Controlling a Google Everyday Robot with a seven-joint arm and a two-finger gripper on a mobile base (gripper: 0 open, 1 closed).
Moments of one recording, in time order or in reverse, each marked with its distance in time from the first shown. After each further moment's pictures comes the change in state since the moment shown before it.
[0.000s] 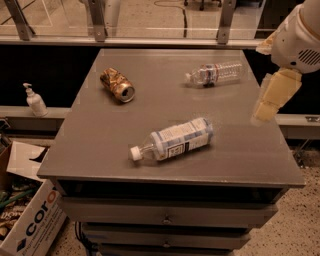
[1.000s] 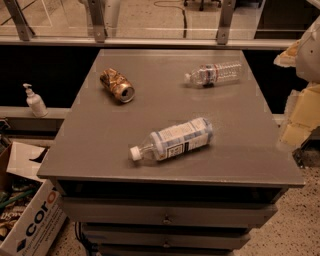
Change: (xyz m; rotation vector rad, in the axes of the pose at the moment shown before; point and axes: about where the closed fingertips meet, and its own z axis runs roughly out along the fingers) arm 0.019 0.054 -0.033 -0.050 0.082 -0.008
